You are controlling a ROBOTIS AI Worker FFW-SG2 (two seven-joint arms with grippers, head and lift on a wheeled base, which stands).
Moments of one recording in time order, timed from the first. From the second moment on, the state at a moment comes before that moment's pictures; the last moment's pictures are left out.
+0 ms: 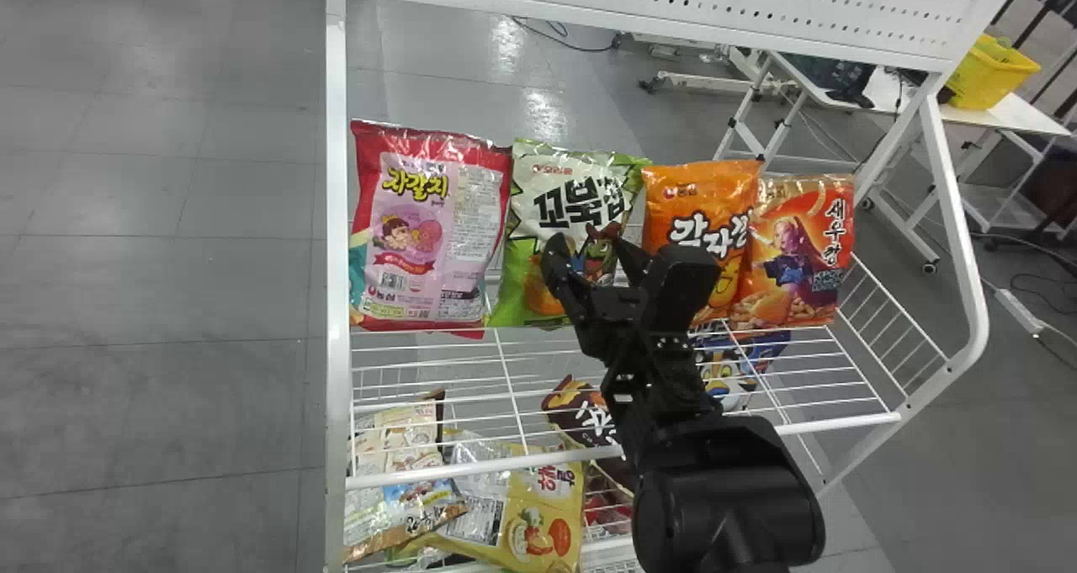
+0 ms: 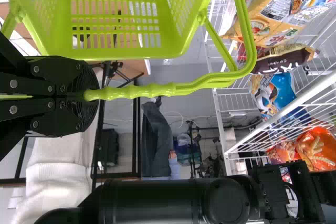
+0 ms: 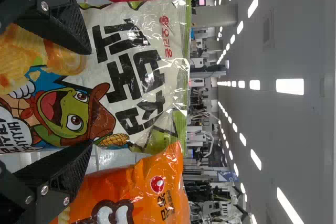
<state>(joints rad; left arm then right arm) 0.71 0.00 0.12 -2.38 0.75 1.57 -0.48 0.02 -0.07 -0.03 -1.64 -0.11 0.13 -0.01</state>
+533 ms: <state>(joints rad) 0.70 0.00 0.10 -2.34 0.73 1.57 -0.48 0.03 -0.11 -0.01 -1.75 -0.14 0.38 -0.01</state>
